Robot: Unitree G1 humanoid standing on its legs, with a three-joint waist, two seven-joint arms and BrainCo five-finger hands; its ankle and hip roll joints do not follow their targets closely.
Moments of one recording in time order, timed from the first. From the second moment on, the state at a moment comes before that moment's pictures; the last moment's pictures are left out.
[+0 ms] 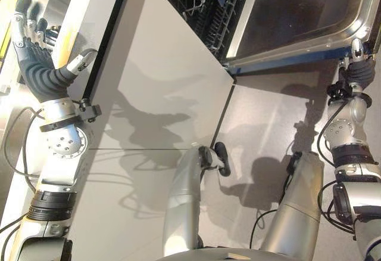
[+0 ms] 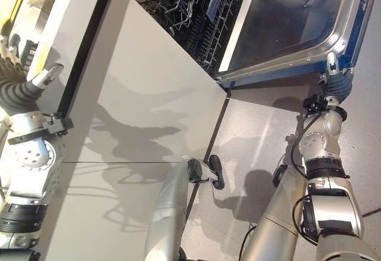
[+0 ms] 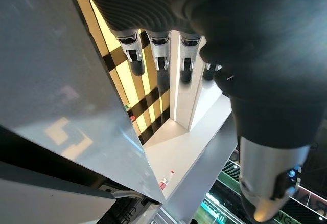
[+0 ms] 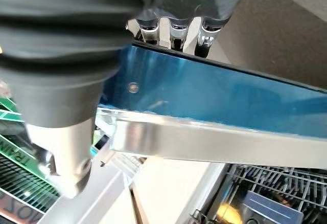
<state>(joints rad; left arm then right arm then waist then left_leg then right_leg) -0.27 0.66 0.04 -0.14 -0.25 -0.43 0.51 -0.67 -0.62 -0.07 0.67 1.04 -0.34 -0.08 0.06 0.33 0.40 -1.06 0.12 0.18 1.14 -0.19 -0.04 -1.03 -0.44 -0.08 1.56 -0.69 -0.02</state>
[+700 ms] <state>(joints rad) -0.30 0.62 0.00 -0.17 -0.25 -0.42 0.40 -0.57 -0.62 0.08 0.35 0.81 -0.23 -0.03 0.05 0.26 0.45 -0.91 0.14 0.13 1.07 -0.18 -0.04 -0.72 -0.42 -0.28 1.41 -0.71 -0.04</state>
